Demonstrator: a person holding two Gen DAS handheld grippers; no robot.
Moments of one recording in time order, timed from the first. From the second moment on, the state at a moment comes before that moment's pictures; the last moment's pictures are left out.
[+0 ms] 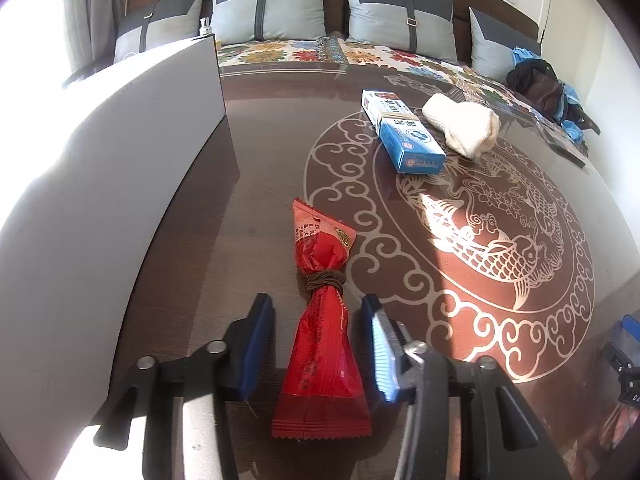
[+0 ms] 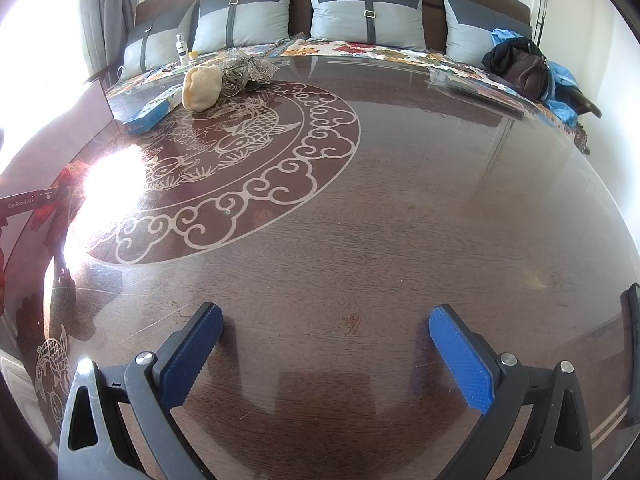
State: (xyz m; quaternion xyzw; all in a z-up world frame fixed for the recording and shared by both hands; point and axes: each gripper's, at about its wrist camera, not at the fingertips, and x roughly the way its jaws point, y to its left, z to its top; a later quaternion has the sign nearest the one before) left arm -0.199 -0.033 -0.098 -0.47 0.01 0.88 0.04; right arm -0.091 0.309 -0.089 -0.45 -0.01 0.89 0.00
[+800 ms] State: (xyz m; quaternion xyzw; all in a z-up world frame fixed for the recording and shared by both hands) left arm -0.201 -0.039 -0.109 -0.46 0.01 0.89 0.03; right arm -0.104 0.298 -0.085 -0.47 0.00 0.88 -0.02
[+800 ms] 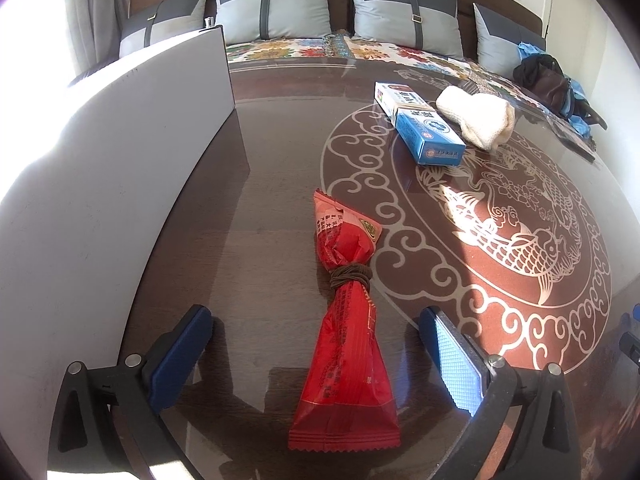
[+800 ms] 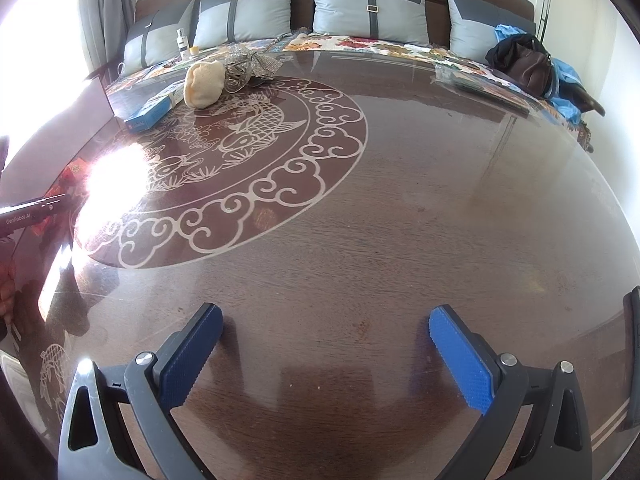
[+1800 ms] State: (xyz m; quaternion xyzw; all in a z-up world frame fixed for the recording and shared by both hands) left arm -0.202 -0.040 -0.110 -0.46 0.01 0.89 0.03; right arm -0.325 0.086 -0.079 -0.48 -0.07 0.87 -0.12
